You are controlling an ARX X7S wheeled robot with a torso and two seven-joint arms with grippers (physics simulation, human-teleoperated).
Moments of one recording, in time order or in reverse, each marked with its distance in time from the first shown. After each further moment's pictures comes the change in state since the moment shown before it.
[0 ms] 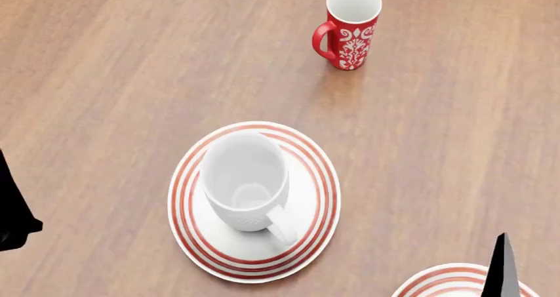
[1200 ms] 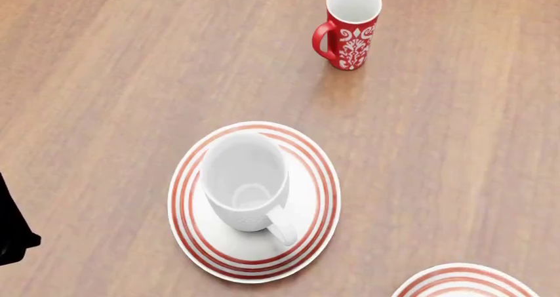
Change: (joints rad) left arm 0.071 0.037 -0.019 -0.036 0.025 0.056 0.016; right arm -0.417 -0.262 0.096 0.259 -0.129 -0.361 -0.386
